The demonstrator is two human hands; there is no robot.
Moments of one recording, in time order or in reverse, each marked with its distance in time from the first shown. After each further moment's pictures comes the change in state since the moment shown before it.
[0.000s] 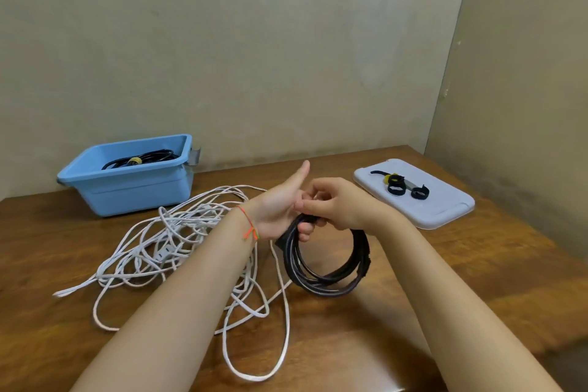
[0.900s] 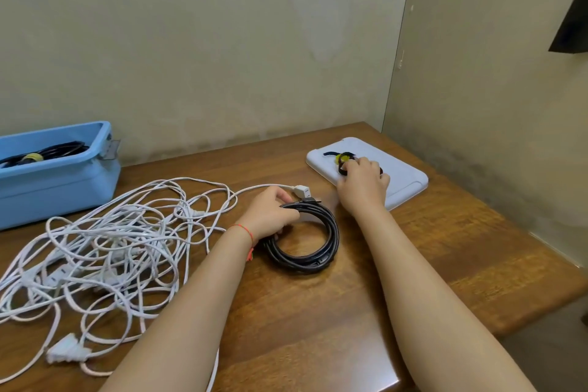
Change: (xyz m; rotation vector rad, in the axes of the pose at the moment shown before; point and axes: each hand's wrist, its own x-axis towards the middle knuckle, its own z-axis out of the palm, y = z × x) left_hand 0.106 -0.042 0.020 0.563 0.586 0.025; right_hand 0.027 0.146 -0.067 -0.753 0.700 0.463
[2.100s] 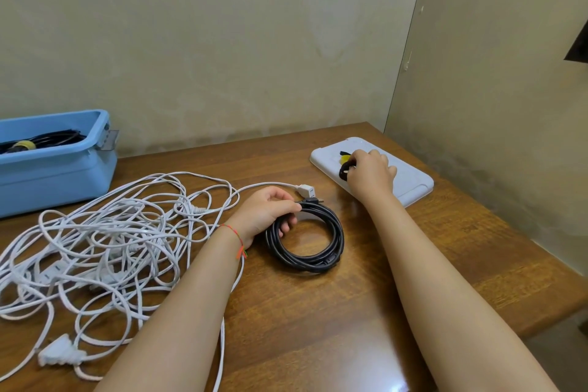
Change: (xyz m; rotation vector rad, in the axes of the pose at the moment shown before) left_hand 0.003 -0.014 -0.016 -0.402 -0.172 -0.015; right_hand 0.025 -0.003 -0.008 -0.016 -0.031 0.032
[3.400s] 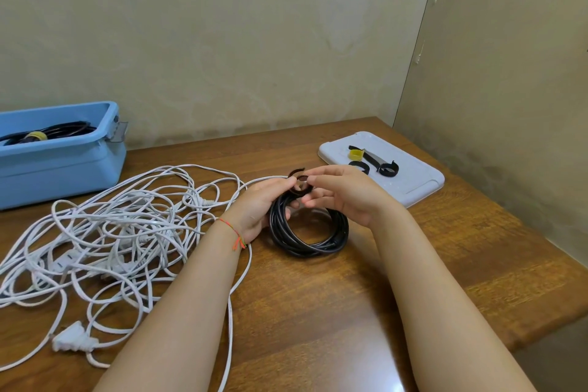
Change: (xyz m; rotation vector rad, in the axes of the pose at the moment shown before) left_hand -0.010 -0.001 -0.009 -0.321 -0.059 0.040; right_hand -0.069 -0.031 -0.033 1.355 -0.844 0.043
